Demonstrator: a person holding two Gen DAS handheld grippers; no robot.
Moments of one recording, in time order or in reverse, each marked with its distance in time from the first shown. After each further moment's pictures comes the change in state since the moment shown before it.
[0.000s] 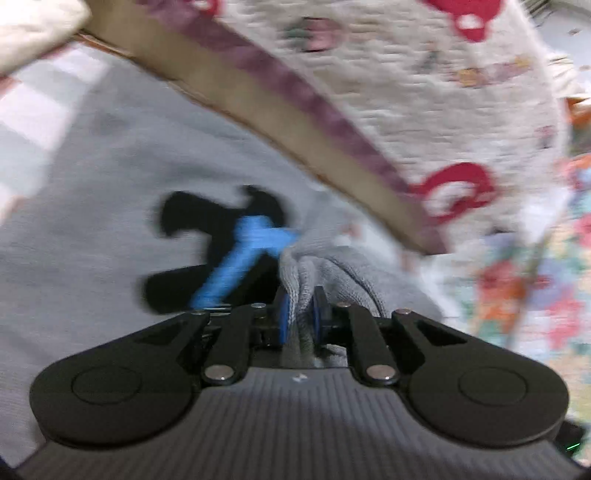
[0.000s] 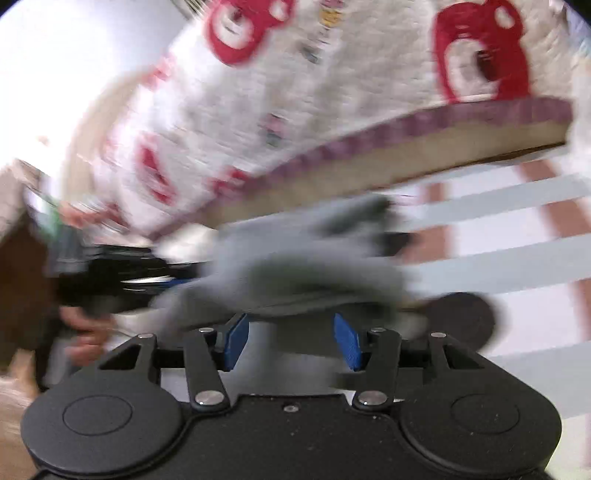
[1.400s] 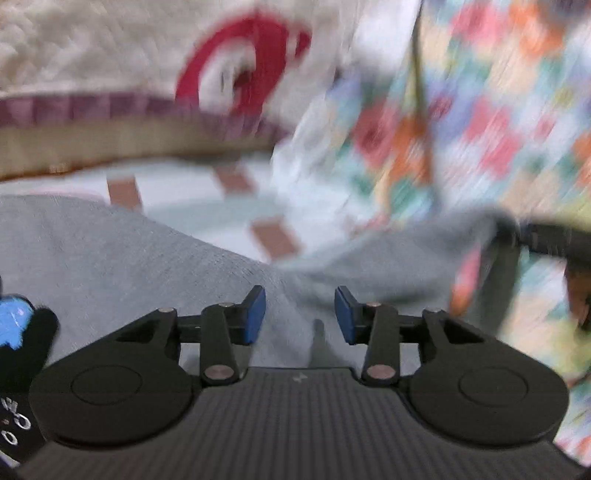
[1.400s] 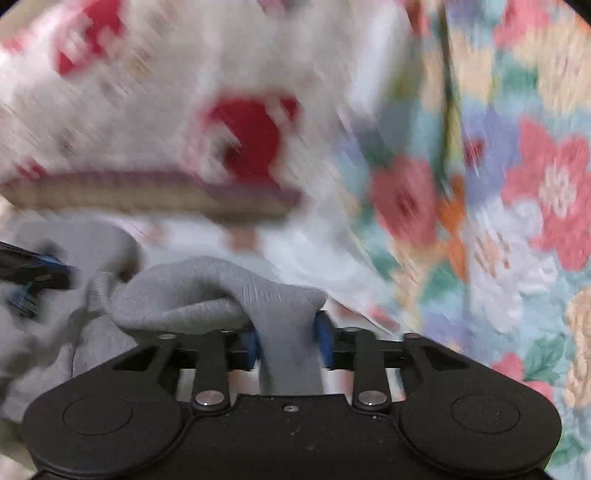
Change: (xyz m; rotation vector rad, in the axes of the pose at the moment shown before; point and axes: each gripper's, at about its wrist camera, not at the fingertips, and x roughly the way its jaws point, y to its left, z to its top) left arm 0.135 -0.238 -0.070 0.647 0.325 -0.260; right arm -0.165 -0.165 0.107 -0.125 0.120 -0.687
